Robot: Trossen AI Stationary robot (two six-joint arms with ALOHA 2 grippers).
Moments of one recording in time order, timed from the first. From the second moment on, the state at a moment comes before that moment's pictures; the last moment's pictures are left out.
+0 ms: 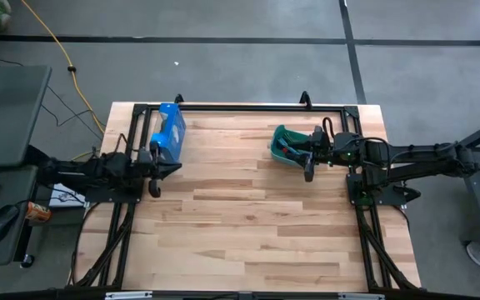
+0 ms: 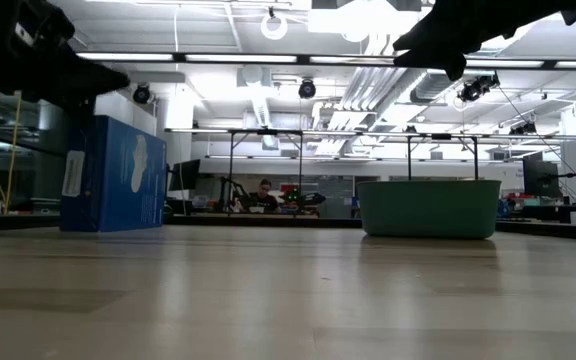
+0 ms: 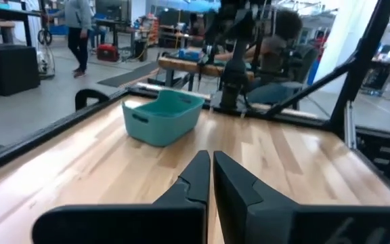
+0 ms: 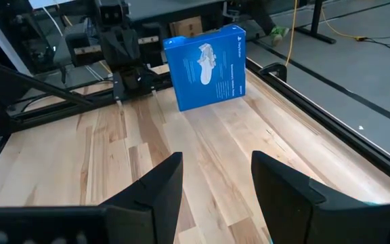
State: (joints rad) left arm 0.05 0.00 0.09 -0.13 -0.23 -0.14; right arm -0.06 0.83 0.62 -0.07 0.18 0.20
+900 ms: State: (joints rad) left arm 0.05 0.03 0.02 0.03 -0.22 -0.10; right arm -0.06 0.73 0.62 -0.32 0.16 0.21
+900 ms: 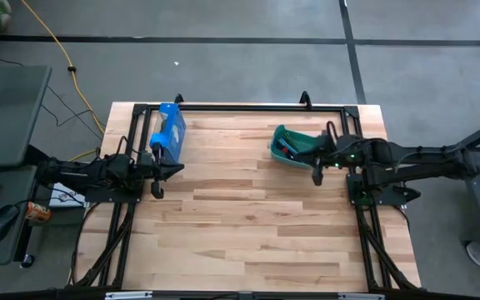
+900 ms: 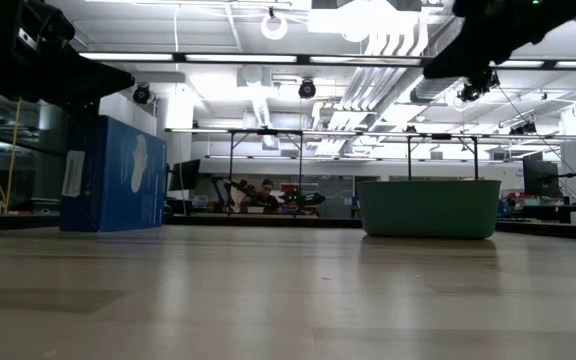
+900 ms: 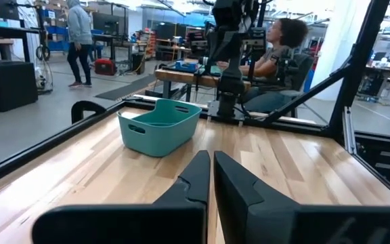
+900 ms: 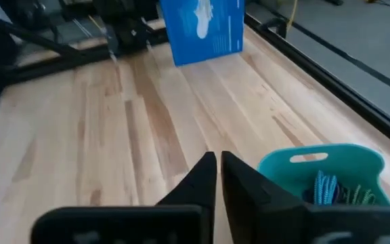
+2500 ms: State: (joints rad) left arm 0.05 0.03 0.02 0.03 -0.22 -0.10; right arm 0.04 0.02 0.03 0.02 0.10 0.17
